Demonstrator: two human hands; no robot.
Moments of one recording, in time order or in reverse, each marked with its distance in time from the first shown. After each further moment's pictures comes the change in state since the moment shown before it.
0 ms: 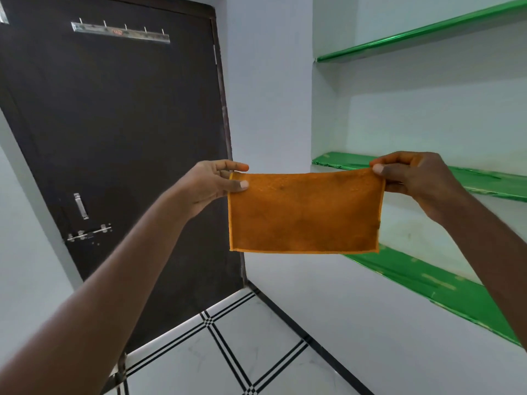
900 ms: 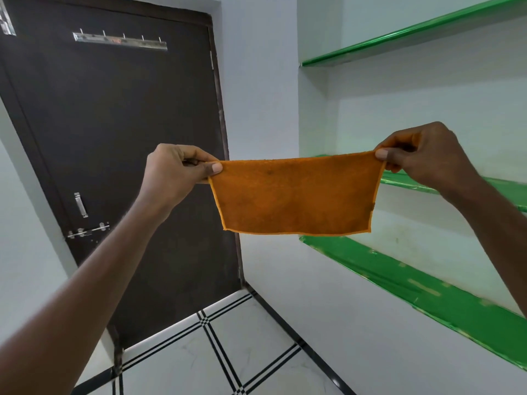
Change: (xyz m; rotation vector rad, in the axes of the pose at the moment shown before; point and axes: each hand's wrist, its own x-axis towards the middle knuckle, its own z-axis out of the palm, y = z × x) left_hand -0.044 0.037 0.068 0.394 0.471 0.374; right_hand 0.005 -0.020 -0.091 -0.510 0.033 -0.361
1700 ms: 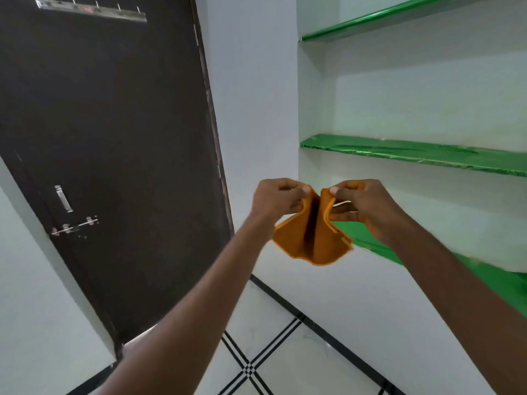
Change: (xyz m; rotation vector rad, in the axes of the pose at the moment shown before) left_hand -0.033 -0.044 0.093 -0.514 -0.423 -0.341; right_hand -0.077 -0.051 0.154 0.622 -0.162 0.575
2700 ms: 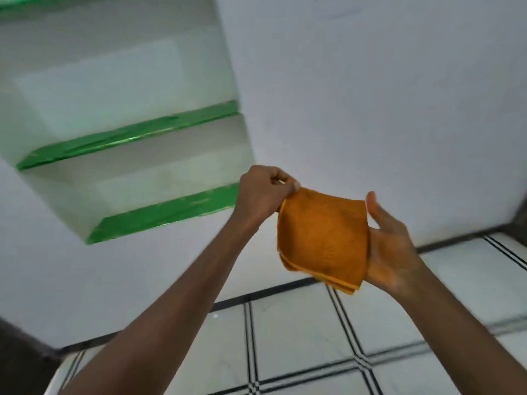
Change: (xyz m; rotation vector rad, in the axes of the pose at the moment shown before) left_hand -0.289 0.071 0.273 0.157 -0.903 0.426; right_hand -0.487 0.067 -0.161 0.859 0.707 0.155
